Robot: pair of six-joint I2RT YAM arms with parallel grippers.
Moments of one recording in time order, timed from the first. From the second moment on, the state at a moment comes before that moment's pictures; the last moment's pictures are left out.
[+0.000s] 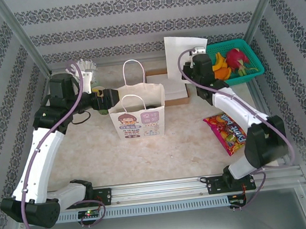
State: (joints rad) left arm -0.19 1.14 1.35 -0.77 0.52 -0.20; right arm 0.30 1.48 1.16 -0.04 0.19 0.23
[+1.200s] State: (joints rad) left arm -0.40 1.55 1.76 -0.44 0.73 -0.02; right arm 0.53 1.08 1.11 0.06 -0.06 0.16
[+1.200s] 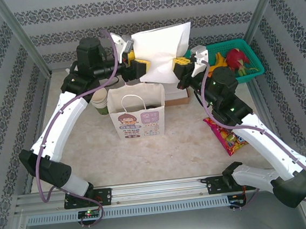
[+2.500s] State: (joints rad) left arm -0.40 1.39 1.84 -0.89 0.71 0.38; right arm 0.32 1.18 1.43 -0.56 -0.75 -0.16
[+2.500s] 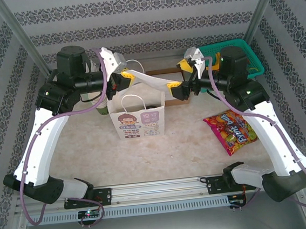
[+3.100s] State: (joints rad) left arm -0.40 1.39 1.86 -0.98 0.67 0.39; right arm 0.44 1.27 1.60 -0.72 -0.81 -0.35
